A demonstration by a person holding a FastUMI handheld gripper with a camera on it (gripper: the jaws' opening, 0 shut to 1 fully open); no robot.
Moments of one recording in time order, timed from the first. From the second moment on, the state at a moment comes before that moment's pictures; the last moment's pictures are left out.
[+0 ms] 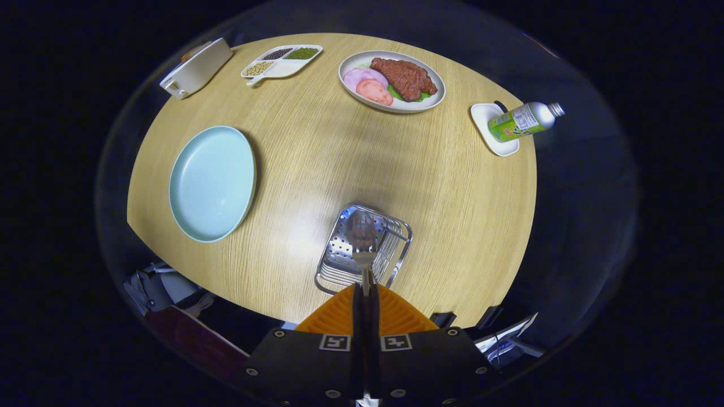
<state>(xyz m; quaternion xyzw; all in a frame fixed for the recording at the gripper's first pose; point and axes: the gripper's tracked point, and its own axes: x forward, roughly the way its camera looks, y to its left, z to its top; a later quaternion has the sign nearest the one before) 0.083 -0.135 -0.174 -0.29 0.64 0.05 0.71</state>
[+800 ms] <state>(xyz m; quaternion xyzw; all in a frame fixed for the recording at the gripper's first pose) 0.103 -0.119 -0.177 -0.22 0.61 0.07 0.76</state>
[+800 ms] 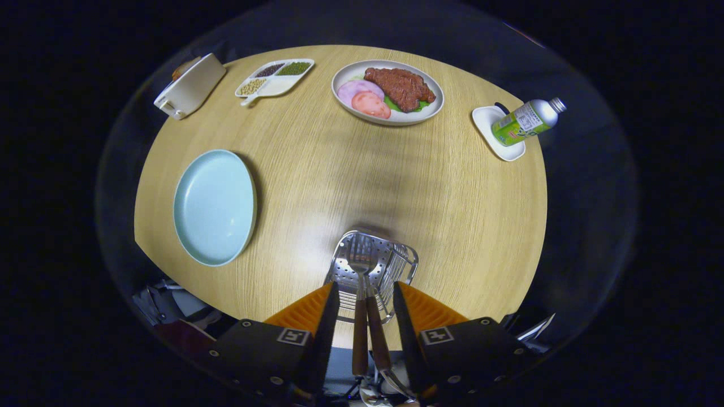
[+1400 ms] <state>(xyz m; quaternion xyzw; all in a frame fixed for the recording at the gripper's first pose) 0.115 -0.102 -0.046 -0.06 0.34 0.06 0.93</state>
